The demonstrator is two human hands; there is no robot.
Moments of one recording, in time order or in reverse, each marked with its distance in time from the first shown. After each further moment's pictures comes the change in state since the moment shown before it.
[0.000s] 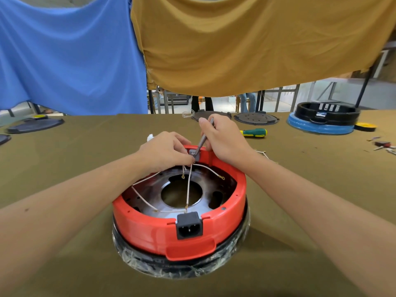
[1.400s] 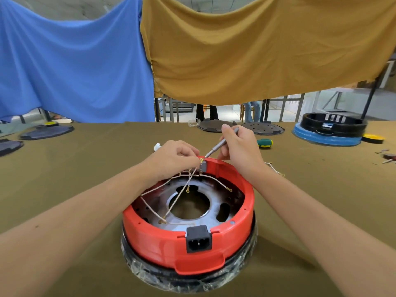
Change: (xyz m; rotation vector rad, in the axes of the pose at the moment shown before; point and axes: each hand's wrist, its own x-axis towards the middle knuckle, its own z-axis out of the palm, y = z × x) left_hand 0.002 -0.009 0.000 -0.278 0.031 0.020; right_hand 0.003 0.016 -0.002 0.384 0.143 0.193
